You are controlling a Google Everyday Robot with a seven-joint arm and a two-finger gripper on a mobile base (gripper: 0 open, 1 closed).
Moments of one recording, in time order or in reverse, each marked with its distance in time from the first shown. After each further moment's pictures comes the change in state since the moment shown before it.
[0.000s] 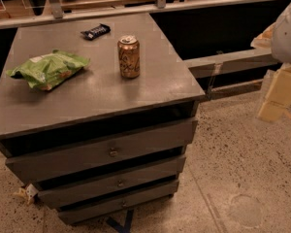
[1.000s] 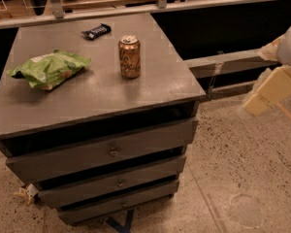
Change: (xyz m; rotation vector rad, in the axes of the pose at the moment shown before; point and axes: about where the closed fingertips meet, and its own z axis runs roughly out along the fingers) arm 0.000 -0.012 0.019 -0.028 -0.236 0.271
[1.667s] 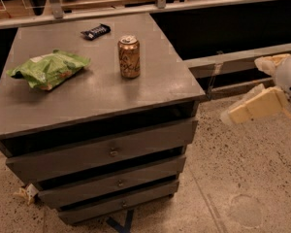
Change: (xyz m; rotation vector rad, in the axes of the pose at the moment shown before) arm -0.005 0.004 0.025 0.077 -0.329 0.100
